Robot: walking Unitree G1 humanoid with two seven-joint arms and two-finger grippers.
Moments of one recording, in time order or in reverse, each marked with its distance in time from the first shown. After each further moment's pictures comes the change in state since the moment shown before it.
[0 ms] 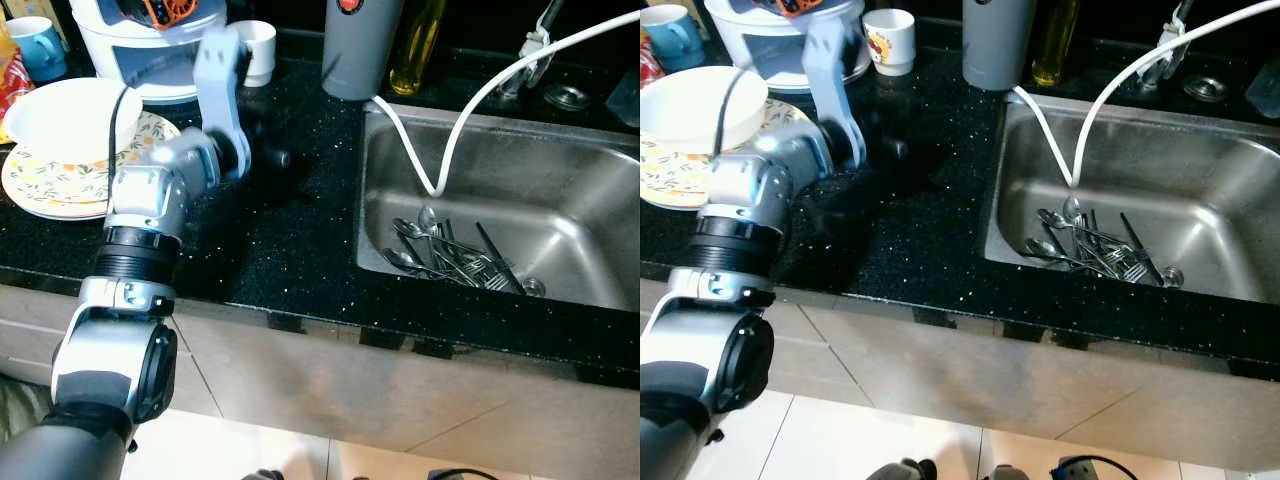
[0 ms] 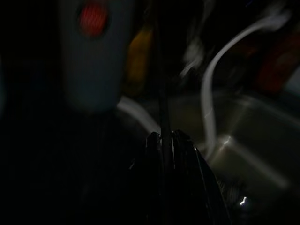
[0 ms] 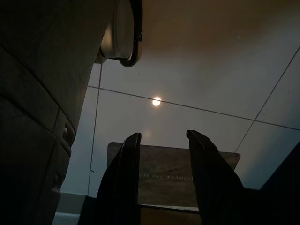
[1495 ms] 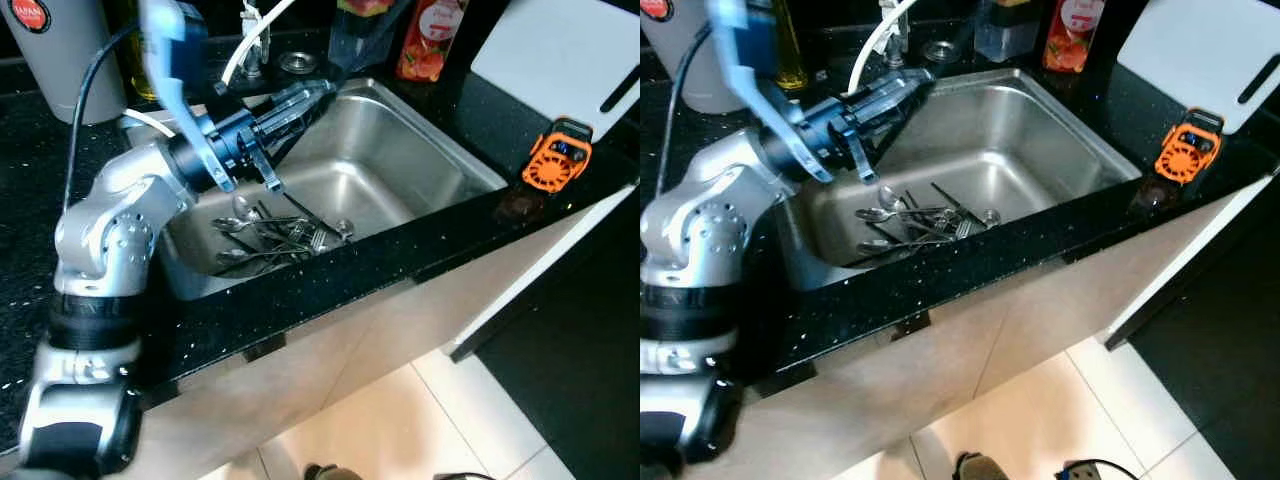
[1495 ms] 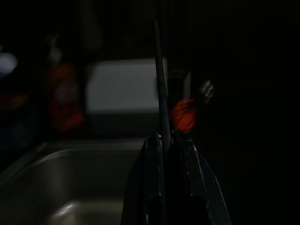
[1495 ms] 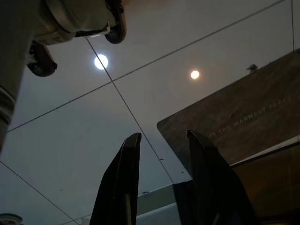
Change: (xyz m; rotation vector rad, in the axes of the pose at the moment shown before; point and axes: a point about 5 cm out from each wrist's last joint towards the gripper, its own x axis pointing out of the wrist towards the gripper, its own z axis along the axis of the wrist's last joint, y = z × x) left arm -0.044 -0.035 0.005 0.234 -0.098 -0.375; right arm -0.001 -0.004 -0.001 0.040 0.010 -0.001
